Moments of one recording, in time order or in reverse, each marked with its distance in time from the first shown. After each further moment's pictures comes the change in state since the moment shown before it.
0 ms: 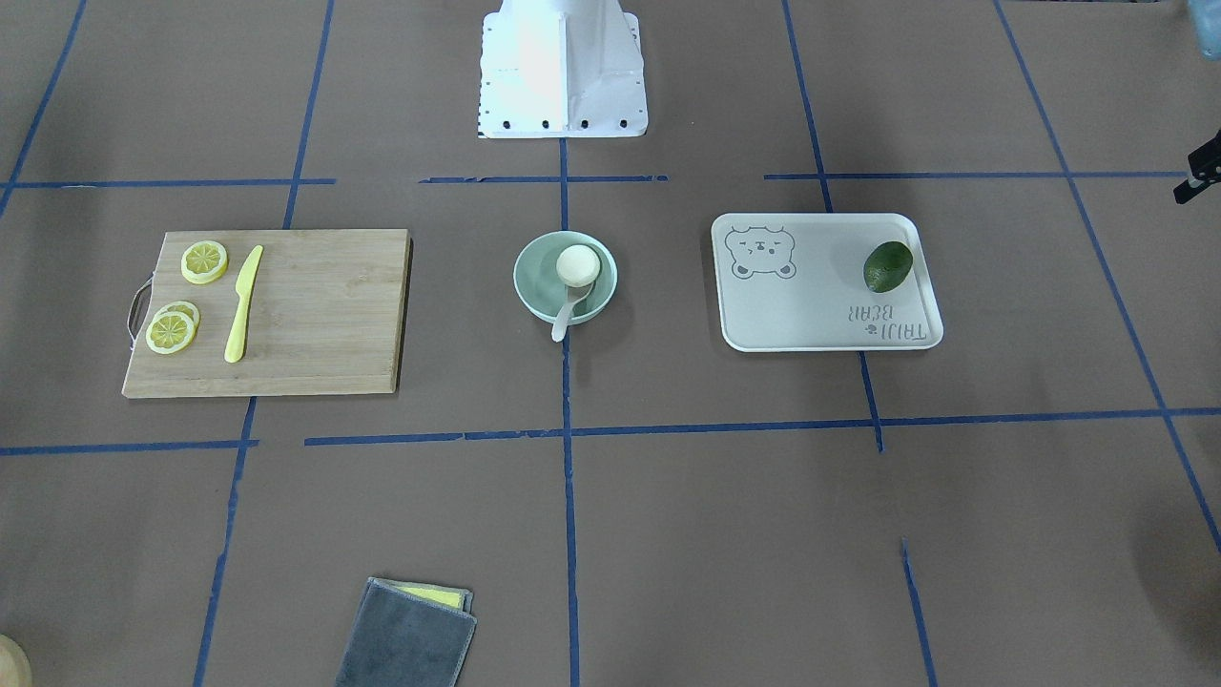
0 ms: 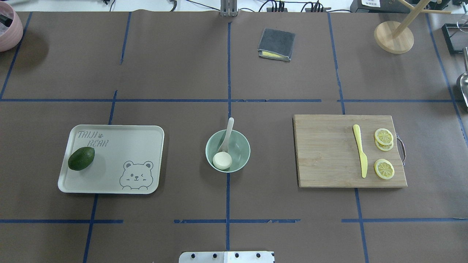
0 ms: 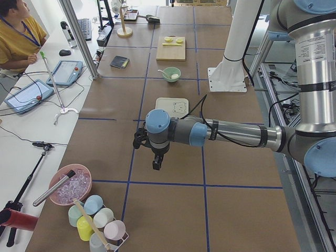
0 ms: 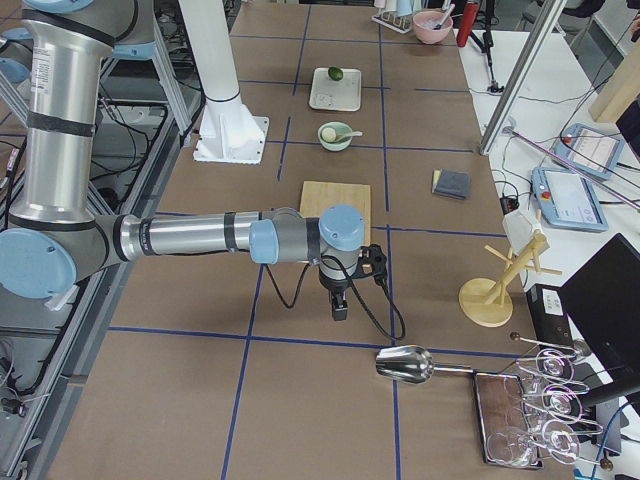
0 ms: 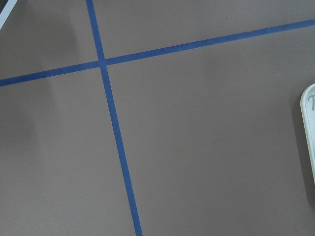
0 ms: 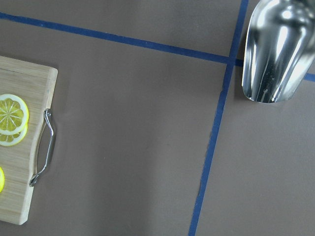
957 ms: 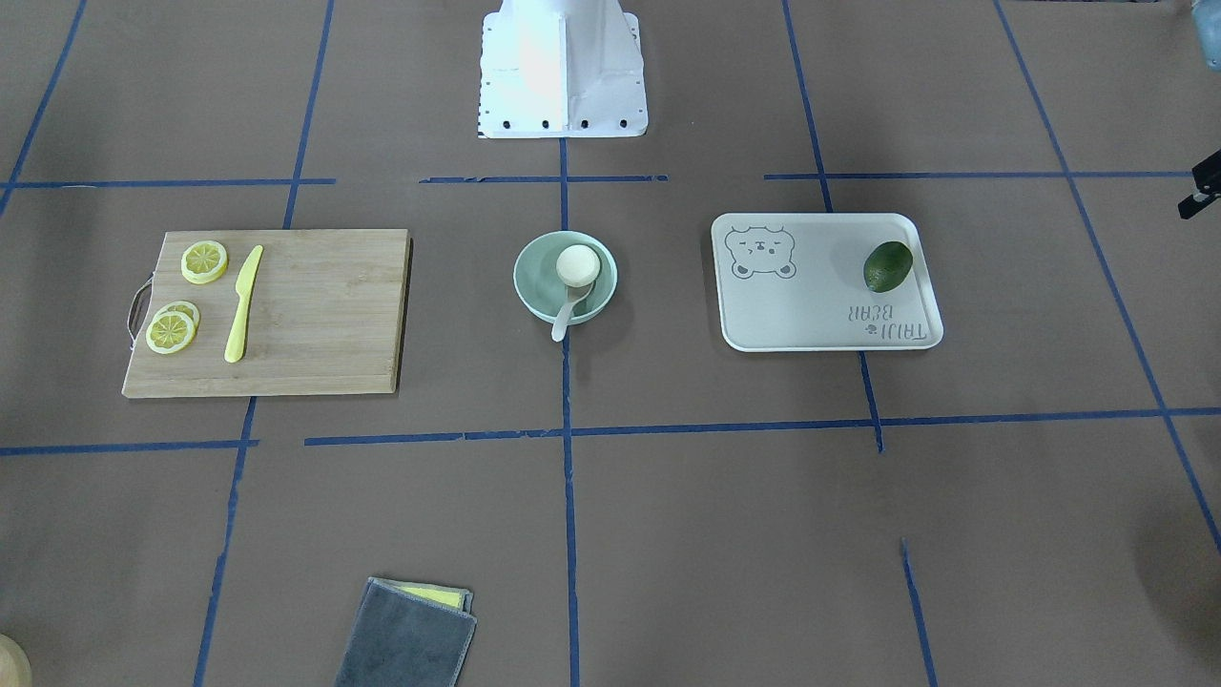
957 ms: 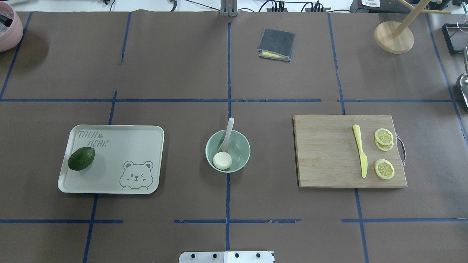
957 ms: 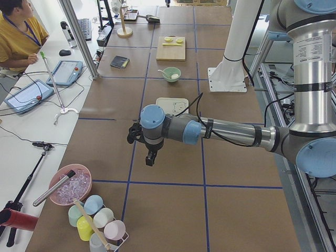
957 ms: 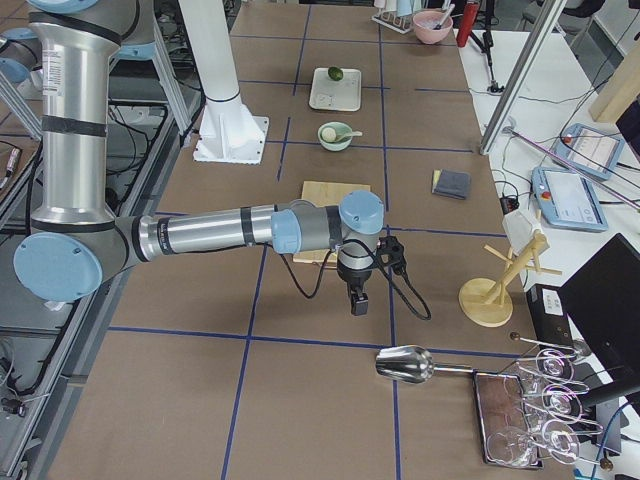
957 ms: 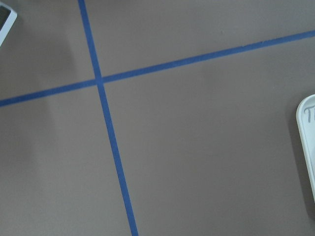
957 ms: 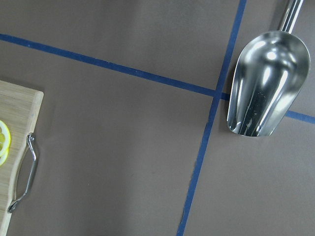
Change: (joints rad) left arm -0.001 -0.058 0.015 -0.024 0.002 -0.003; right arm -0.024 0.086 -0.034 -0.009 -0.090 0.010
